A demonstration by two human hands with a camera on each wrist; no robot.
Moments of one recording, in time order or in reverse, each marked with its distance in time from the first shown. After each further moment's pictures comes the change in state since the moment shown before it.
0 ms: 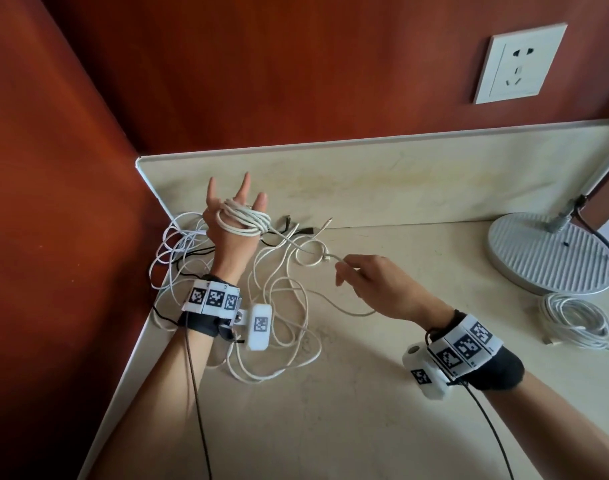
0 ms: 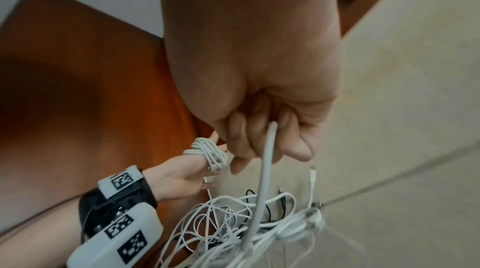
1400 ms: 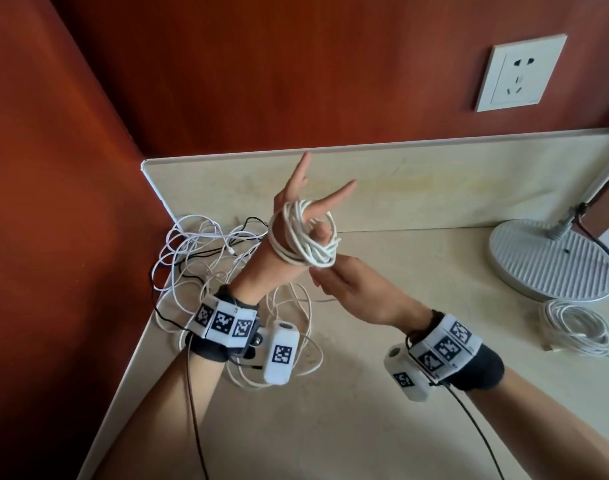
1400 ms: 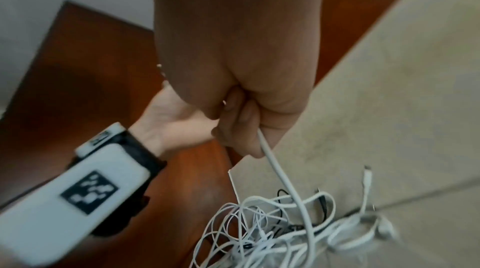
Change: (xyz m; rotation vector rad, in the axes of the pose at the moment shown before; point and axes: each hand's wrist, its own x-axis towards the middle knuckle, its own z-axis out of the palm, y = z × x) left_hand -0.059 0.106 0.009 0.050 -0.522 0.584; right_hand 0.005 -0.038 0.007 0.222 -0.072 -0.241
